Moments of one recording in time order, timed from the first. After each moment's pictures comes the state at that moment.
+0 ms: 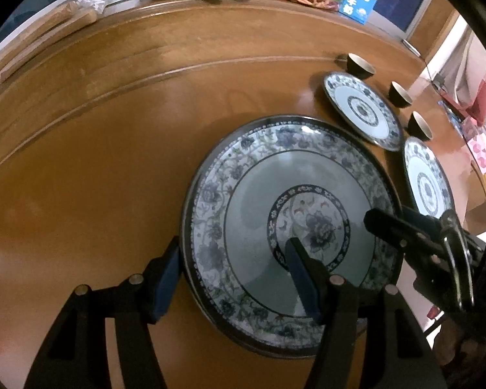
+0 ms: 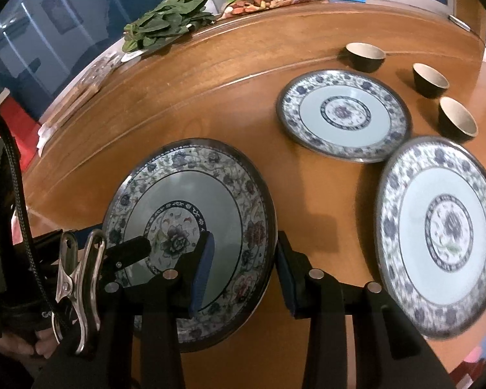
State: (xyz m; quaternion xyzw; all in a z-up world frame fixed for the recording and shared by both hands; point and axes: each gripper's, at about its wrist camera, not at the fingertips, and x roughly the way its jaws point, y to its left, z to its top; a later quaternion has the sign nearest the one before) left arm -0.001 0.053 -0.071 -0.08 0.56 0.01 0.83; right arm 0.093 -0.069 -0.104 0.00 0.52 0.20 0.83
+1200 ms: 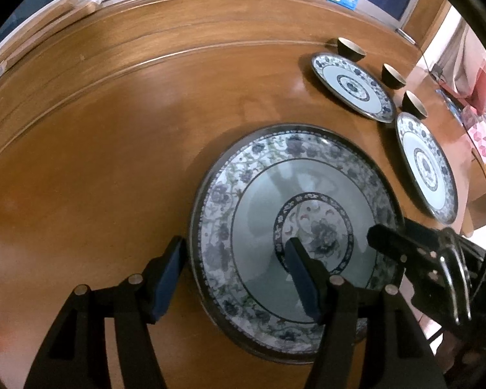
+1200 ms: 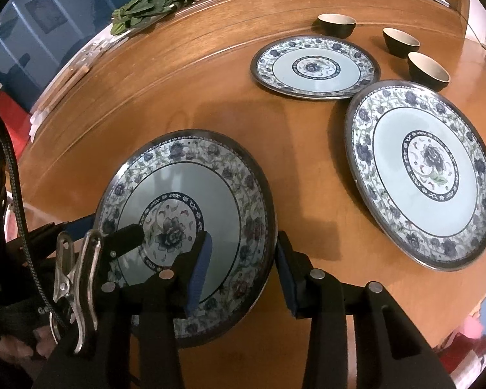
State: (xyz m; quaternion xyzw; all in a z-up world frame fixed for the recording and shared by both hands) left arm -0.021 0.045 -0.082 -0.06 0.56 0.01 0.83; right arm 0.048 -0.097 -0.115 0.01 0.55 0.17 0.82
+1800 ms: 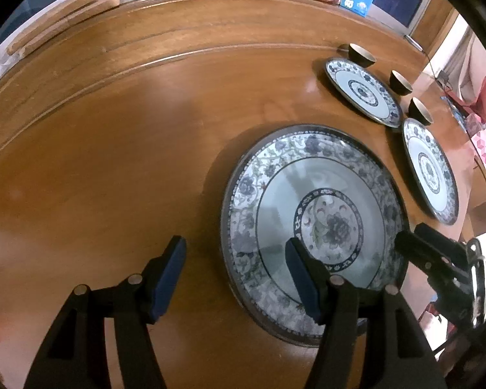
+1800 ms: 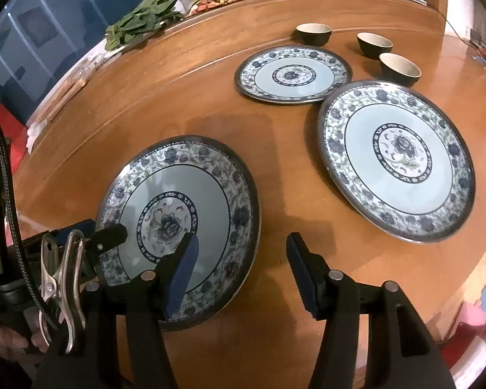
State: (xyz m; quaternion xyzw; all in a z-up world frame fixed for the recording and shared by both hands) left arm -0.033 0.061 -0.074 -0.07 0.56 0.02 0.82; right arm 0.026 -0.111 -0.100 0.03 0.52 0.14 0.84
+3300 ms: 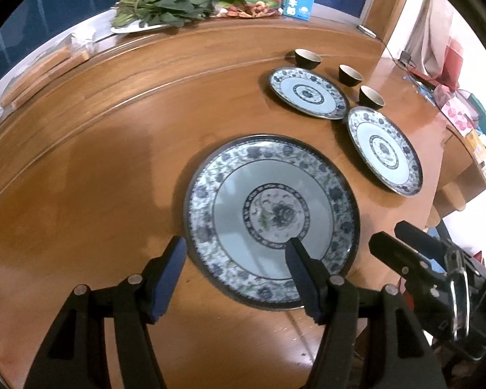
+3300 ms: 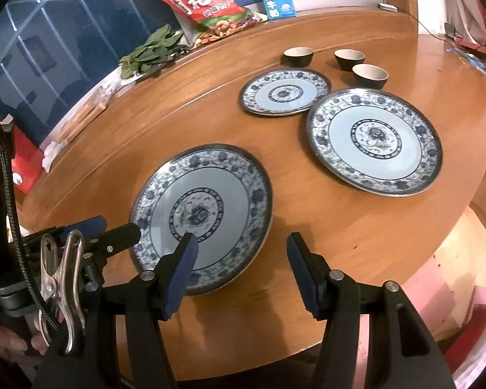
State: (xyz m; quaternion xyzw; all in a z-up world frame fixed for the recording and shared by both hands) left arm -0.058 0.032 -0.031 -0.02 0.53 -0.05 0.85; right arm -0.025 -0.119 -0.072 0.07 0.48 0.12 0.87
